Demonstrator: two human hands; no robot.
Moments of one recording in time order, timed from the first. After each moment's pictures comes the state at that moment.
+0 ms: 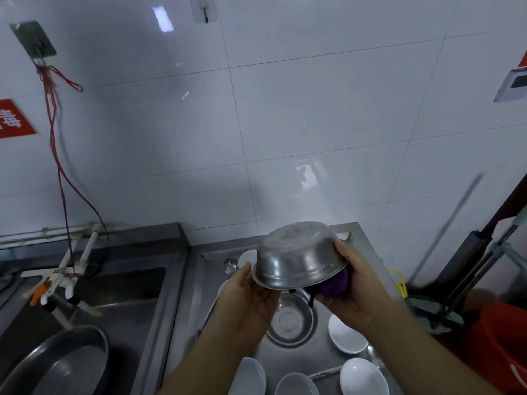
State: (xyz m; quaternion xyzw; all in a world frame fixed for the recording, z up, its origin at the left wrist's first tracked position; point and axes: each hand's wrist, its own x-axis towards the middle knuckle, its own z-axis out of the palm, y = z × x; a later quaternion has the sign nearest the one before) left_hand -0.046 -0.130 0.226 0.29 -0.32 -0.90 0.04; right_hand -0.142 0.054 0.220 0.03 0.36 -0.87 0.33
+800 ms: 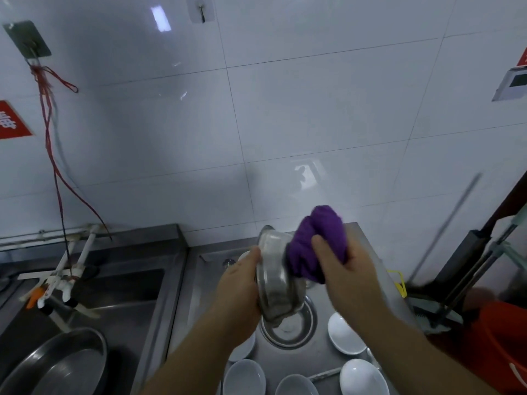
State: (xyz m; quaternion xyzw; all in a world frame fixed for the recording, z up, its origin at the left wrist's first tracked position) left_hand -0.052 -0.125 0.263 0.25 -0.56 -0.79 0.05; right_hand -0.125 0.034 0.251 -0.21 0.60 -0.77 0.03
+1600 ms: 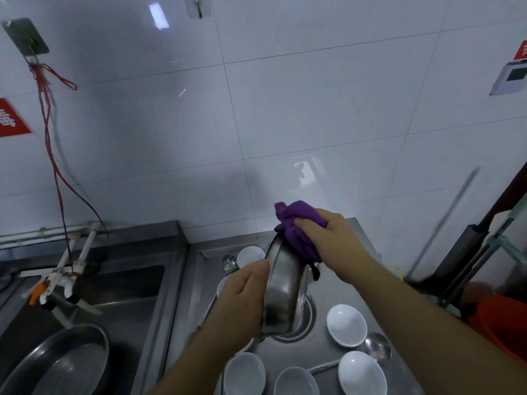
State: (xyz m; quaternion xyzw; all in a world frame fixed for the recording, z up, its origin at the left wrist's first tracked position) left_hand -0.017 -0.120 0.259 0.11 -0.75 -0.64 0.09; right_hand -0.168 0.029 0.270 -0.19 0.72 -0.65 0.13
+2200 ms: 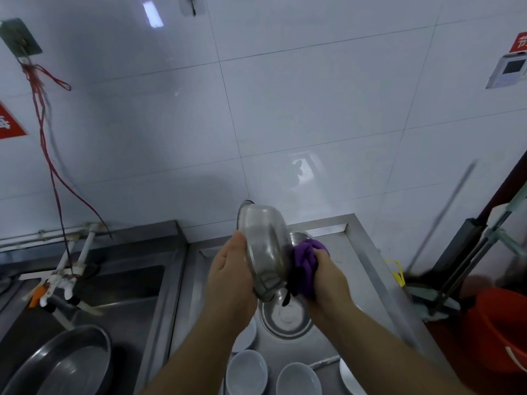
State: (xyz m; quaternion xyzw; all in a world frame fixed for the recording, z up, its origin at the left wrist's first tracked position) left_hand -0.042 -0.117 0.270 0.29 -0.51 -0.79 0.18; right_hand -0.125 0.003 0.191 0.21 0.47 -0.83 0.21
